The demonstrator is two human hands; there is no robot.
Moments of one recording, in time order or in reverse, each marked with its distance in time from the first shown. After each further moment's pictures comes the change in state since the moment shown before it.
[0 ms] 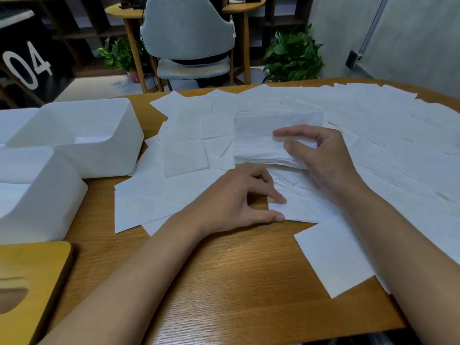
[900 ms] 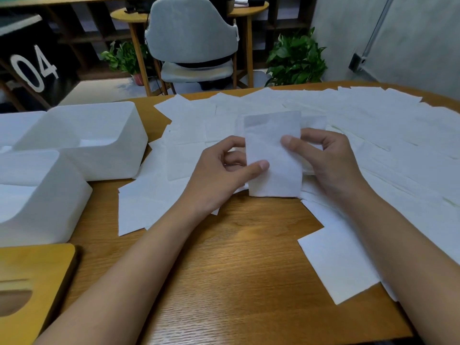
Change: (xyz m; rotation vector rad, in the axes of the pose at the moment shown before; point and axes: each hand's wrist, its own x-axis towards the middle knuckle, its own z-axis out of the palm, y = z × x) left_hand 0.004 0.008 -0.025 -0.649 0.392 -0.347; right_hand -0.003 -0.004 0.000 0.174 -0.012 0.068
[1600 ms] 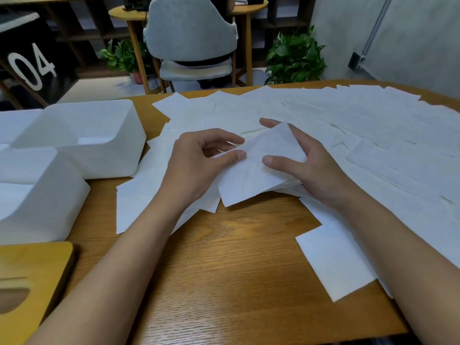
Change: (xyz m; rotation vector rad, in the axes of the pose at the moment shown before) left_hand 0.012 -0.004 -0.028 0.301 0.139 0.171; right_hand -0.006 -0.004 0.008 -0.145 -0.298 -0.068
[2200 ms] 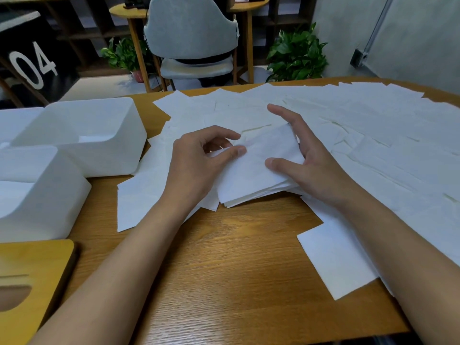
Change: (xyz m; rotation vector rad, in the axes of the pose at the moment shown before) left_hand -0.002 -0.005 0.007 0.086 0.123 0.062; right_hand -0.001 0.000 0.002 -0.099 -0.023 -0.087
